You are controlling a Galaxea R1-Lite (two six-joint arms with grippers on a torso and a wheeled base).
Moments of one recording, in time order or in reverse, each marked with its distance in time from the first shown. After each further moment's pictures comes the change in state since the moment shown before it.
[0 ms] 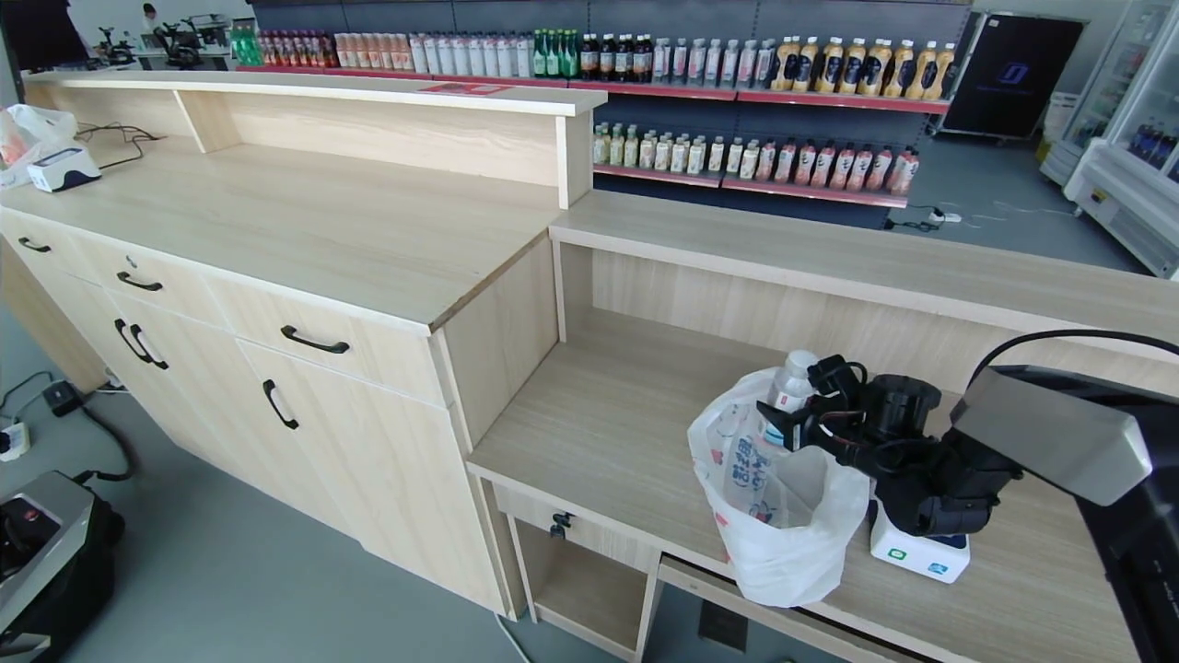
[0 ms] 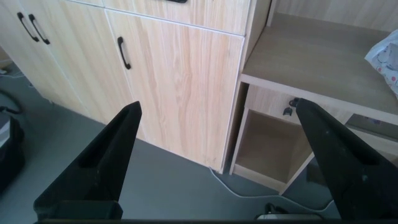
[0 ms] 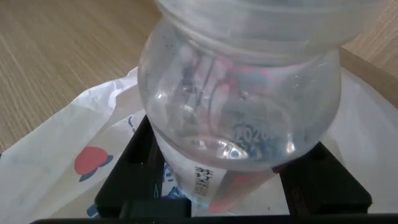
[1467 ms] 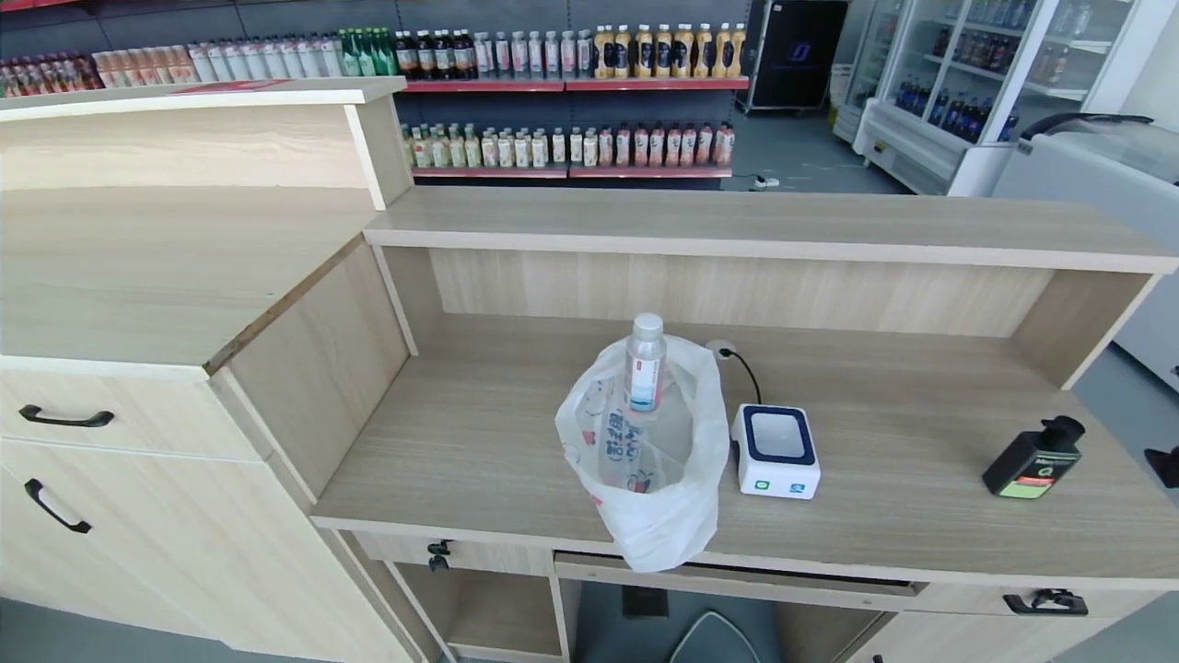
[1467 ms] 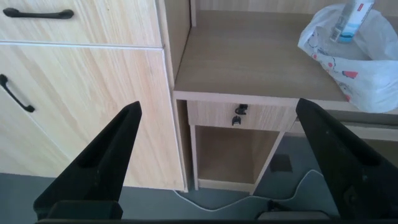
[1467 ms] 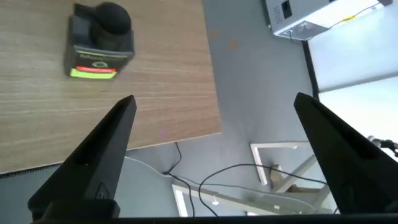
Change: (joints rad) left arm 0.000 0.000 0.000 0.000 0.000 0.000; right arm -0.615 -0.902 0.522 0.577 -0.444 -0.461
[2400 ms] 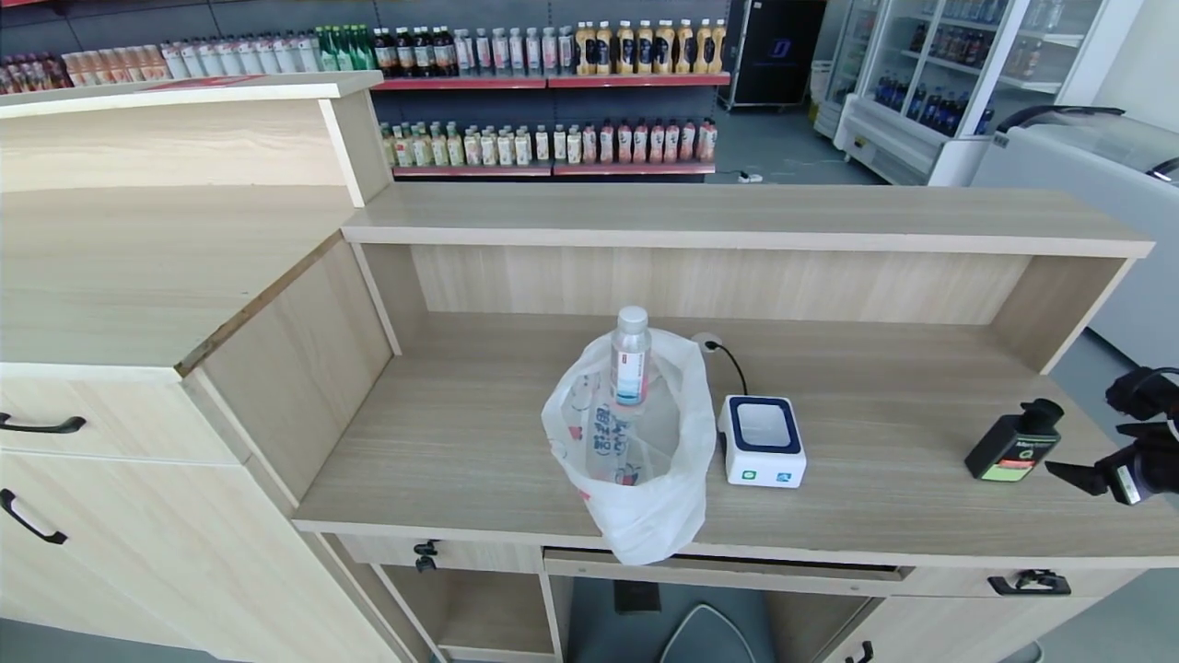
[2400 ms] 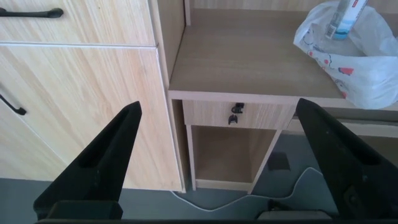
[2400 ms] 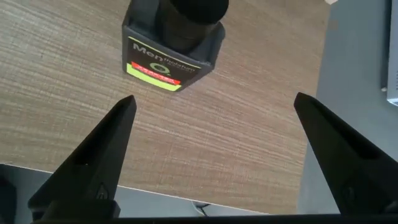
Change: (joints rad) left arm 0.000 0.000 0.000 0.000 0.000 0.000; right arm -0.092 0.428 -0.353 0.156 0.582 -0.182
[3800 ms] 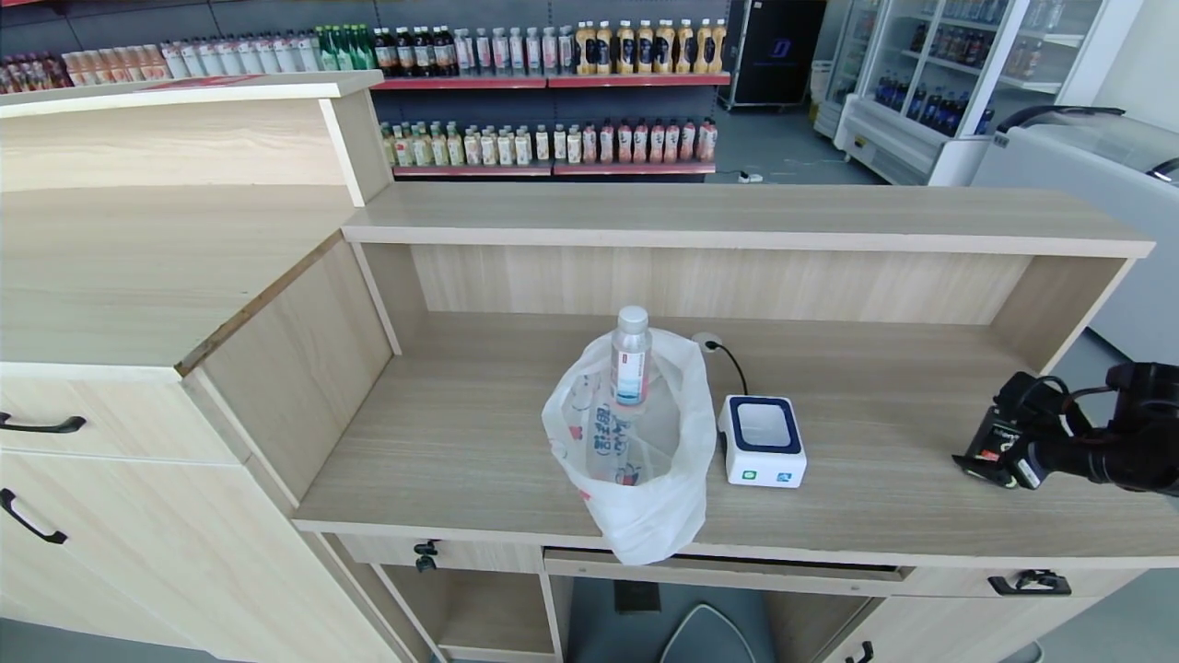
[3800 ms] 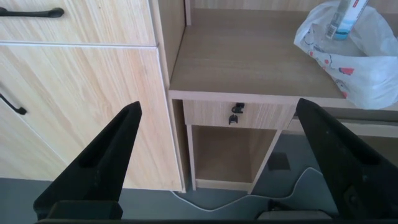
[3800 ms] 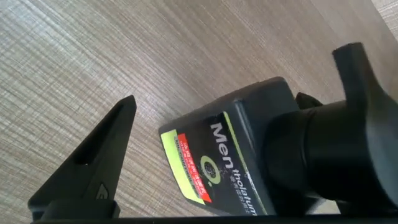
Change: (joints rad) left arm 0.000 0.000 0.000 0.000 0.000 0.000; right arm 0.161 0.205 -0.182 -0.001 0.071 -0.200
